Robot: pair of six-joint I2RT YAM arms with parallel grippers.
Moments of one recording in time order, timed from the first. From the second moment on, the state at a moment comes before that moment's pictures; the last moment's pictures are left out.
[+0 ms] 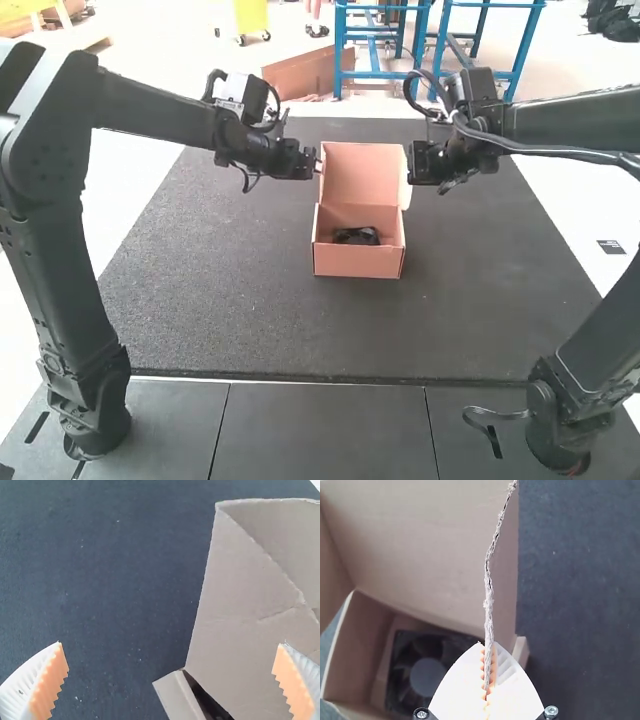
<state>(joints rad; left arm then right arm) -0.36 1.74 1.22 -0.15 0.21 -0.14 0.34 1.53 1.06 -0.28 -0.14 0.12</state>
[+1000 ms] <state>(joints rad) -0.36 1.64 1.08 -0.12 0.21 -0.14 0.38 1.44 0.85 -0.15 -0.20 0.16</state>
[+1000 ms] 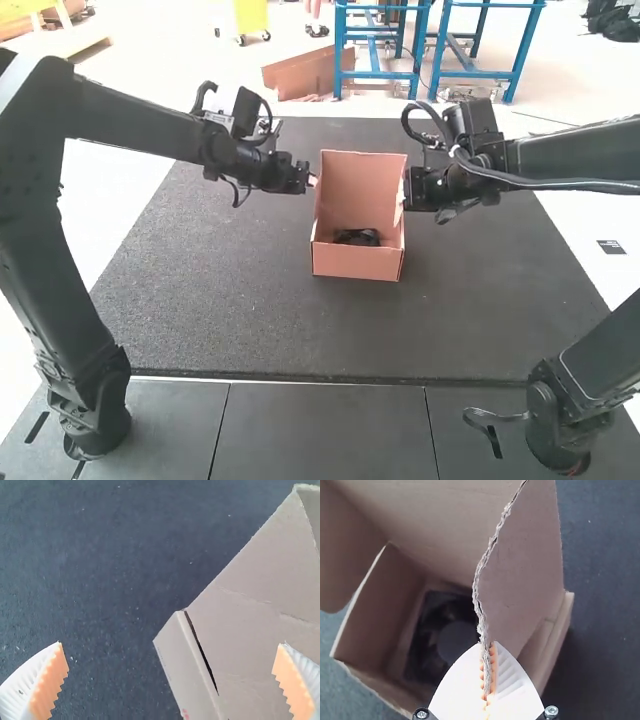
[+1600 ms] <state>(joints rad) -0.36 1.62 1.04 -0.07 0.30 -0.14 0.39 1.42 0.80 -0.14 -0.22 0.16</state>
